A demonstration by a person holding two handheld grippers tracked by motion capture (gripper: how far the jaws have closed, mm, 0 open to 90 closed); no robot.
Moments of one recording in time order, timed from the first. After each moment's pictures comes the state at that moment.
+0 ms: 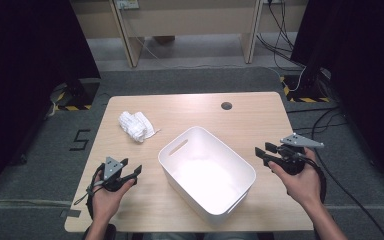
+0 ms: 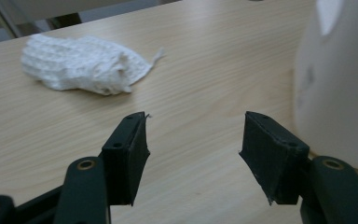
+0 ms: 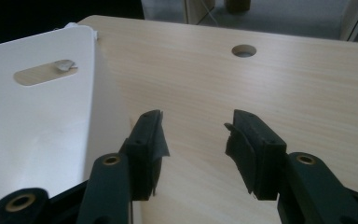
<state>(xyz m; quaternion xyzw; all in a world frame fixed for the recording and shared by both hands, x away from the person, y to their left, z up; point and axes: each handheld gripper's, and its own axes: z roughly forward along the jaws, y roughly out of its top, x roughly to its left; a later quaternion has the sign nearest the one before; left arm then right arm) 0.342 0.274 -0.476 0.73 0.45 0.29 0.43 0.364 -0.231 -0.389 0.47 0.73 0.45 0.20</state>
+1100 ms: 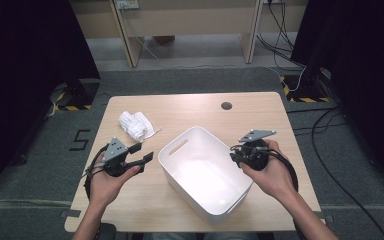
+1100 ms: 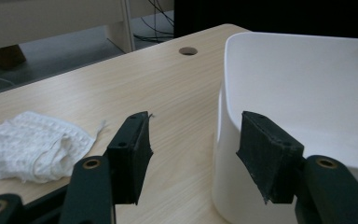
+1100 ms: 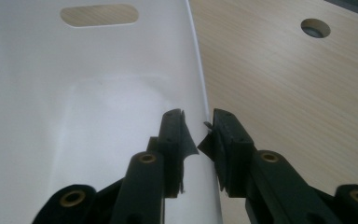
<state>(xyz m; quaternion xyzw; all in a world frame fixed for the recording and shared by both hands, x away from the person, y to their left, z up) 0.356 0.244 -0.397 0.74 0.38 0.23 0.49 0.371 -0.148 -0.367 0.40 0.84 0.33 0.16</state>
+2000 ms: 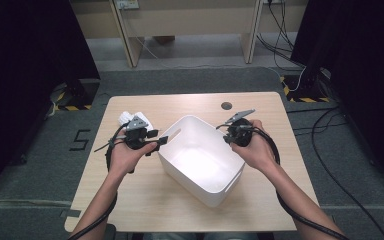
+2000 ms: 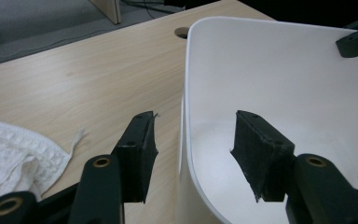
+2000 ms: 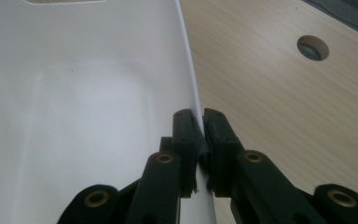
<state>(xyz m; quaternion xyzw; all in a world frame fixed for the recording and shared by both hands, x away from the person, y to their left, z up) 0.433 0.212 -0.396 0.77 0.41 0.17 0.45 0.446 -0.124 -0.377 0.38 0.86 0.30 0.17</state>
